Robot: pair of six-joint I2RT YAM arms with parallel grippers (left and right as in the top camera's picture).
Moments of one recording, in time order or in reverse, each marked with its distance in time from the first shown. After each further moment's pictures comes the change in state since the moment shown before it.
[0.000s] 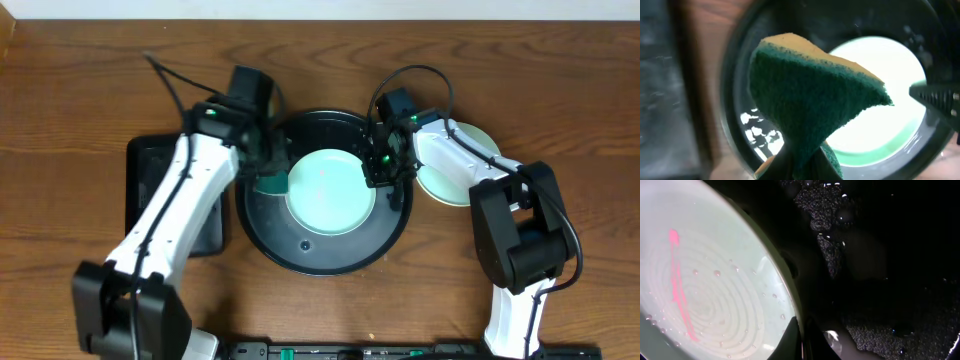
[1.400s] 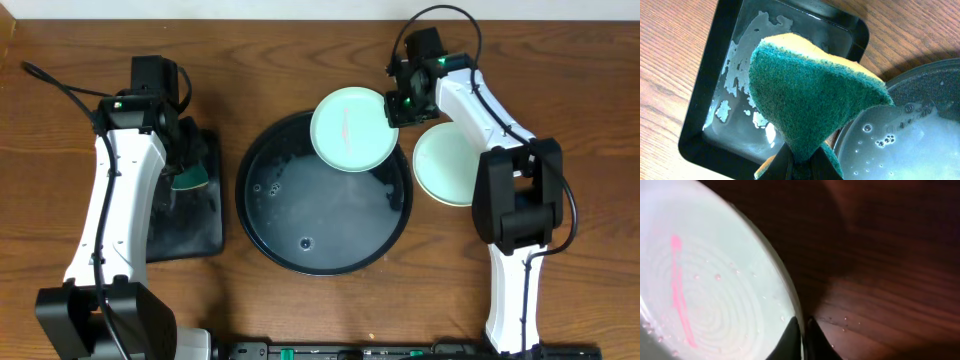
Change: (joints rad) left arm 0.353 -0.041 0.057 -0.110 -0.224 -0.058; right arm -0.154 0.223 0.489 -0.129 0.127 -0.124
